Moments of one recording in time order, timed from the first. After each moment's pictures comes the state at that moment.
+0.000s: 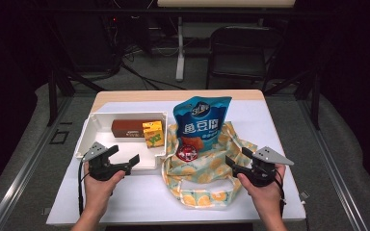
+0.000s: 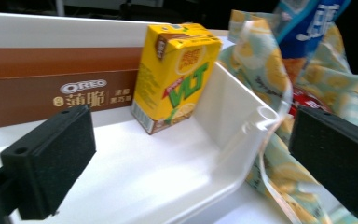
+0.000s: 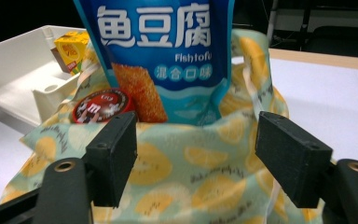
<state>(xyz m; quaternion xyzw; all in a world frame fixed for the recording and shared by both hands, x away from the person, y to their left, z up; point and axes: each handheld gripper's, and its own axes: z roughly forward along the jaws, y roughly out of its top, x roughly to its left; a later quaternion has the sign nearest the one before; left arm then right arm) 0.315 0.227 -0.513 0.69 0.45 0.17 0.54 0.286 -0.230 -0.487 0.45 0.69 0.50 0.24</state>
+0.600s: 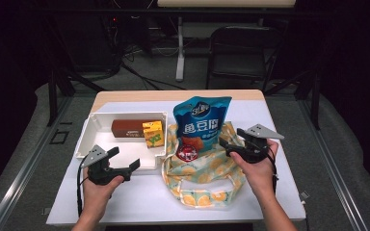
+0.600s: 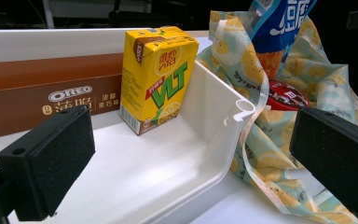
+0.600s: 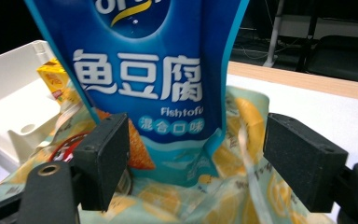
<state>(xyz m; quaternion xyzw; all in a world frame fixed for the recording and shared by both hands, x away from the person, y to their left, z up) 0.304 0.224 -0.509 0.70 0.42 0.18 0.54 0.341 -0.219 -0.465 0.44 0.70 0.50 0.24</state>
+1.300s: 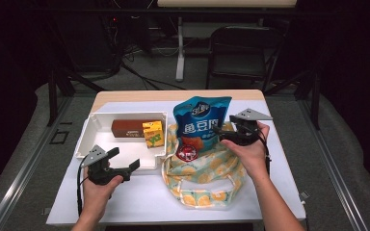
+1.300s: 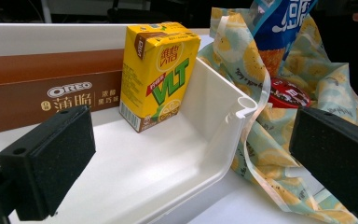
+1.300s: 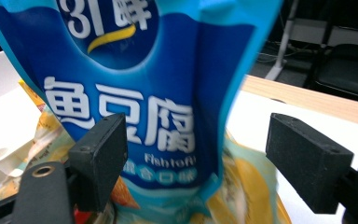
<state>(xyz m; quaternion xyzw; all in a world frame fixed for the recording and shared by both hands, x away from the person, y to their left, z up) 0.306 0.226 -0.513 0.70 0.43 0.17 0.54 0.391 -0.205 -0.458 0.42 0.72 0.50 0.23</state>
